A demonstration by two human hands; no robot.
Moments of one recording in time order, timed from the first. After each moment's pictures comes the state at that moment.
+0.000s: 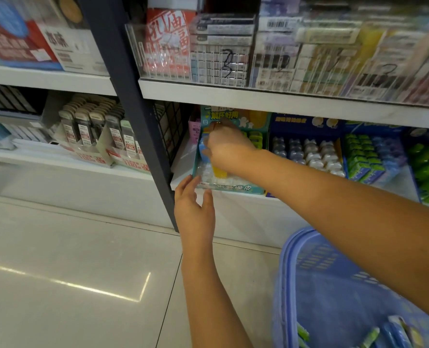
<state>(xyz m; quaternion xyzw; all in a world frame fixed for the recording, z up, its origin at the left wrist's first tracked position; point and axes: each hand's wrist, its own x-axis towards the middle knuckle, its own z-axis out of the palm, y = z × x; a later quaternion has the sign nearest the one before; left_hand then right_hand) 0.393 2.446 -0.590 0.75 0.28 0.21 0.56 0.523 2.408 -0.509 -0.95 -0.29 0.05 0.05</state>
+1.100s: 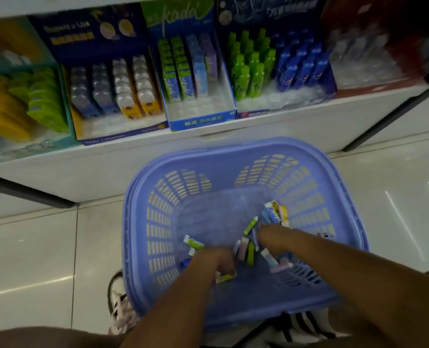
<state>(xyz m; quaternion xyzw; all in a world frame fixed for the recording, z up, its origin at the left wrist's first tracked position) 0.308 2.155 -0.786 0.80 -0.20 -0.56 0.05 0.327 1.976 -0.762 -0.81 -0.23 0.53 -0.07</state>
